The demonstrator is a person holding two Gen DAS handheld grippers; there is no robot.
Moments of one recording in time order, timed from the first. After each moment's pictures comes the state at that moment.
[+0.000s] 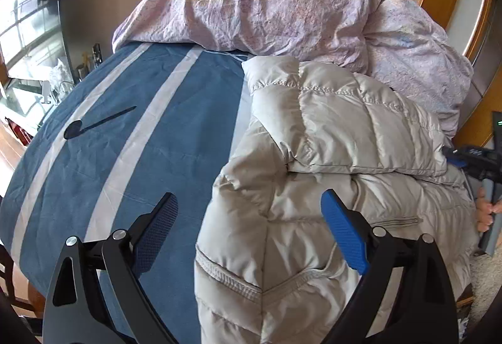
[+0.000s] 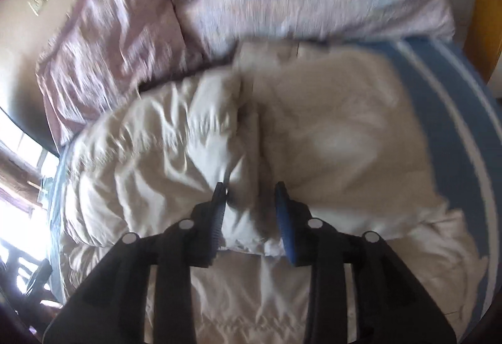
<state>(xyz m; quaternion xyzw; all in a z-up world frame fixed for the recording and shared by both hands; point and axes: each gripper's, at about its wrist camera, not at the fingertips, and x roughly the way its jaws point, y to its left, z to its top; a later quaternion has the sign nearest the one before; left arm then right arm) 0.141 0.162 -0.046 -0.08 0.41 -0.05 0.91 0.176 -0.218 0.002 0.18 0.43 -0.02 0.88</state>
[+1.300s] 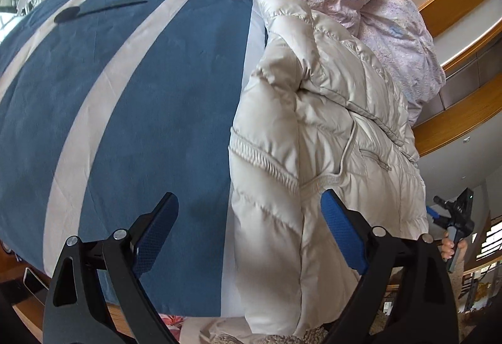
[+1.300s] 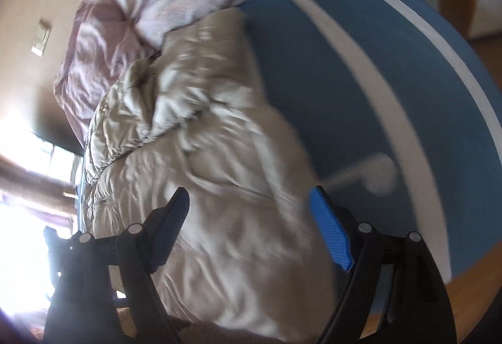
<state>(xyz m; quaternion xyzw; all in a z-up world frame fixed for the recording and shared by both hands) 0.101 0.227 -0.098 -0.21 0.51 -0.16 0.82 0.018 -0.421 -0.044 0.32 0.51 0.02 0.80</state>
